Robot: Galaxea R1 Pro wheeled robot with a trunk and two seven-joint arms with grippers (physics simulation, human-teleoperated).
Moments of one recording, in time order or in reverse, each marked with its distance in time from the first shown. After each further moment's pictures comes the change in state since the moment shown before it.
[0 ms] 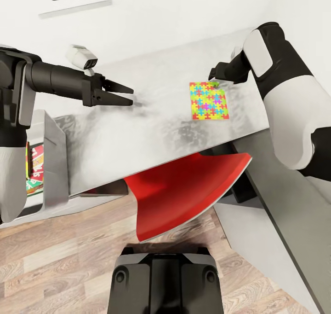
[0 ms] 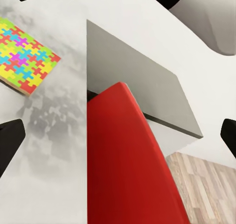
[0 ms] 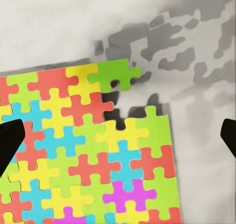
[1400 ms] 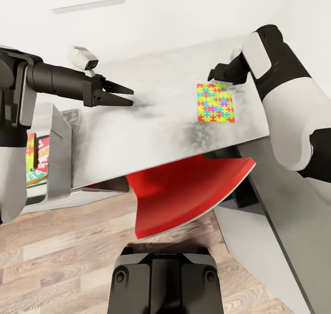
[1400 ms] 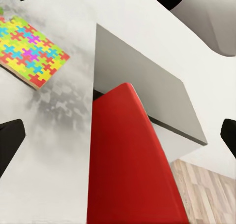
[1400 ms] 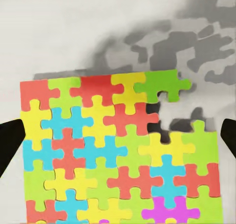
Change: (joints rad) left arm 0.000 0.000 -0.004 0.010 0.000 0.000 0.000; right arm 0.008 0.001 0.000 0.000 -0.002 -0.010 0.004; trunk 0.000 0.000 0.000
